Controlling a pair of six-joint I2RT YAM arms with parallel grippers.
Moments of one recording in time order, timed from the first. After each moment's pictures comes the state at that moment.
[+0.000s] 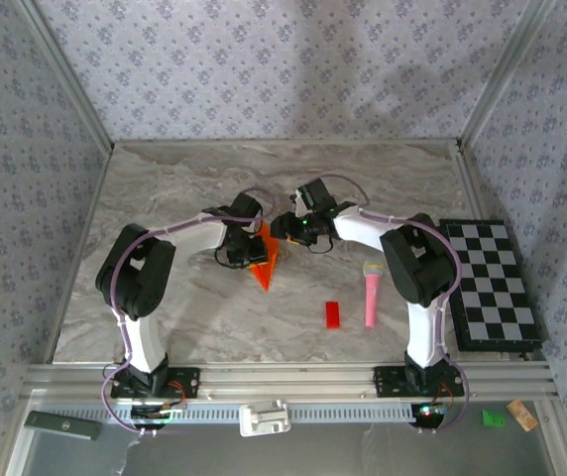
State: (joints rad) left arm -0.57 1.85 1.17 -0.59 0.24 -0.70; right arm 0.56 1.97 1.28 -0.22 -0.44 0.65
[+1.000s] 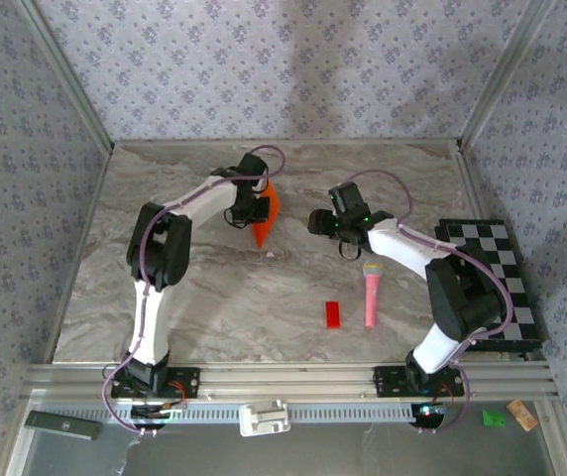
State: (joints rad) left arm -0.49 2.17 1.72 -0.79 0.07 -0.44; right arm 0.48 1.64 1.04 -0.25 0.01 0.57
